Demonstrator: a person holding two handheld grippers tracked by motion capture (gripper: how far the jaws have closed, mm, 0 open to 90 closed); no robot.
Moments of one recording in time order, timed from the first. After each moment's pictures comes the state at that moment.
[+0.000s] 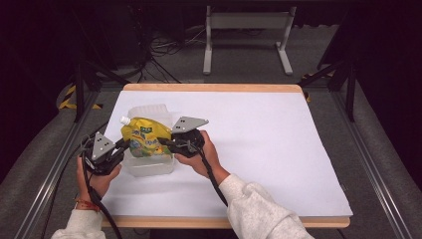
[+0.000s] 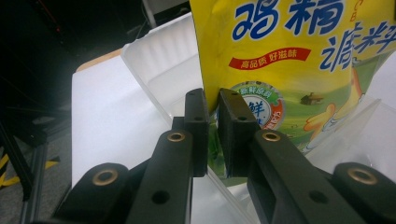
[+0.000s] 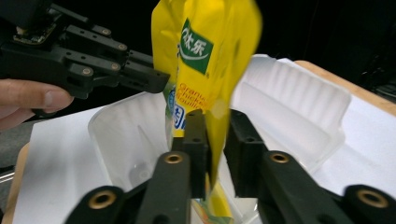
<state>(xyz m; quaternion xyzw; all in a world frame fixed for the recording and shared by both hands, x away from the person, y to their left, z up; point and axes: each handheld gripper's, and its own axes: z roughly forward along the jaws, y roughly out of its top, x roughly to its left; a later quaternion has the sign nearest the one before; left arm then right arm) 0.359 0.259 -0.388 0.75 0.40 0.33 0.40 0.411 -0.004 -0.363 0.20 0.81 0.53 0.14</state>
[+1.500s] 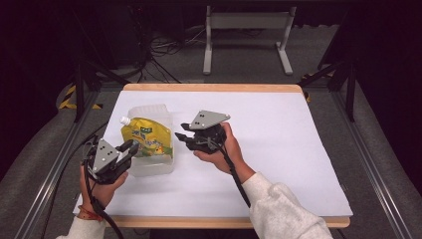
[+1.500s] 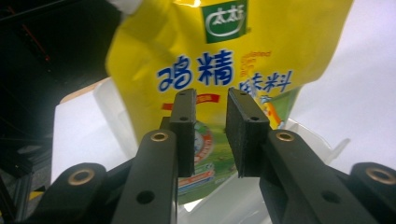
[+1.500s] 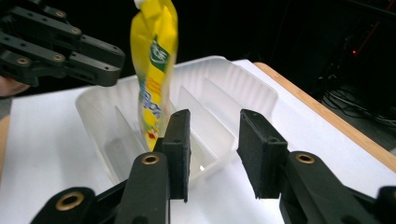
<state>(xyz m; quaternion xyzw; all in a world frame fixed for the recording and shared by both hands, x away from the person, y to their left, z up) 0.328 0.233 -0.371 0.75 0.36 0.33 0.44 0.396 -0.054 -0.322 0.19 0.82 0.50 0.20</state>
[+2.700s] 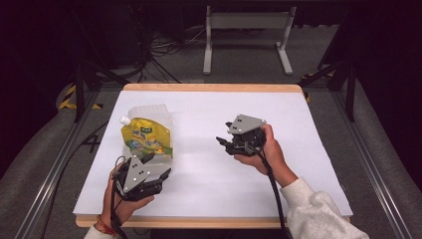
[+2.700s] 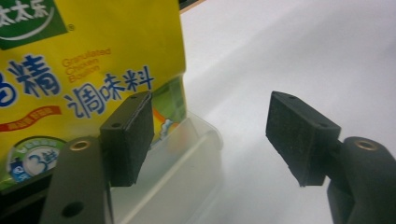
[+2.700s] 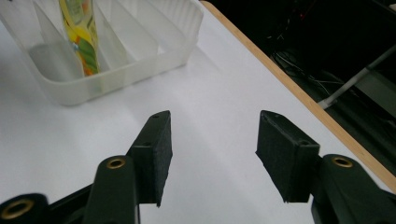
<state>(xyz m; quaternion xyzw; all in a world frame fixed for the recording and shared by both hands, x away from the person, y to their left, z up) 0.298 0.175 -0.390 0.80 0.29 0.29 0.44 0.389 -0.145 -0.327 0.20 0.85 0.39 0.28</state>
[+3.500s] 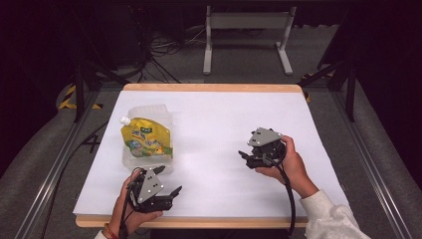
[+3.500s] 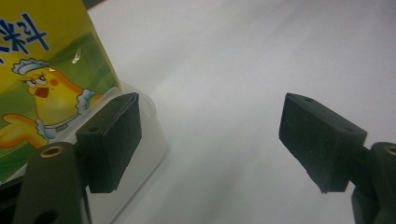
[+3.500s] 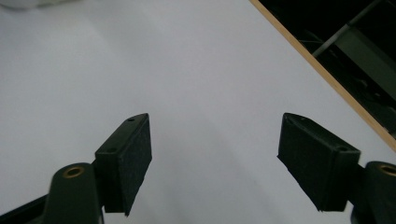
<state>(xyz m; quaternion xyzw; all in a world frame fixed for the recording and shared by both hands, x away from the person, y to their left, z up) 0.287 0.154 -0.418 0.84 0.26 0.24 0.41 0.377 -0.198 -0.361 0.24 0.87 0.31 0.30</state>
